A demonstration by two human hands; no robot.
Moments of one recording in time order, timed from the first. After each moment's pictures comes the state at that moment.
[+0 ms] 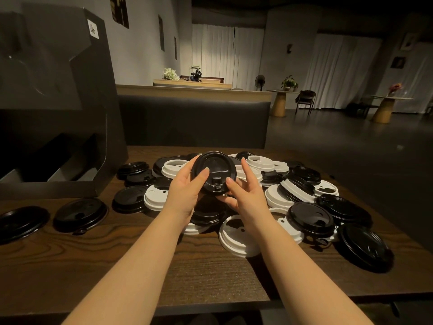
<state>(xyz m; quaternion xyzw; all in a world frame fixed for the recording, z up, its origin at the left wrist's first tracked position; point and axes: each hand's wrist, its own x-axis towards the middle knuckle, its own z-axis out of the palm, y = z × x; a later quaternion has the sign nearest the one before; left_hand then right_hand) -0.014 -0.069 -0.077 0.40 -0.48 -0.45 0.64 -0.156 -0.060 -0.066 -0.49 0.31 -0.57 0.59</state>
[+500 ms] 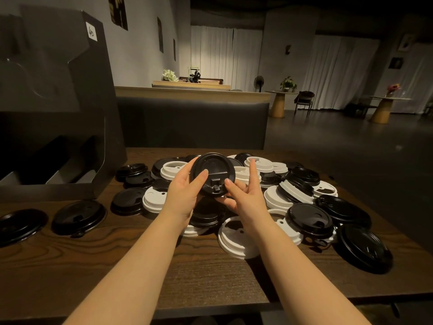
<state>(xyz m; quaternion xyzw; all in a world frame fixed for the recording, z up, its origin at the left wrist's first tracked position) -0.013 -0.071 -0.076 0.40 -0.47 -0.45 0.64 -0.155 -0.059 -0.064 -0.49 0.30 -0.57 0.58</state>
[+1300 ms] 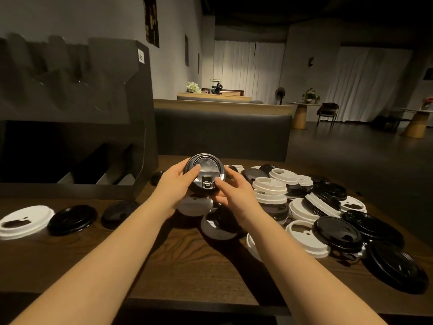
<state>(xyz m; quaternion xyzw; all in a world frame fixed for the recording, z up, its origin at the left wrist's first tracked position) 0.067 -0.059 -0.037 0.53 -0.50 -0.35 0.59 -0.089 -0.068 -0.040 -0.54 0.36 -0.49 0.58</state>
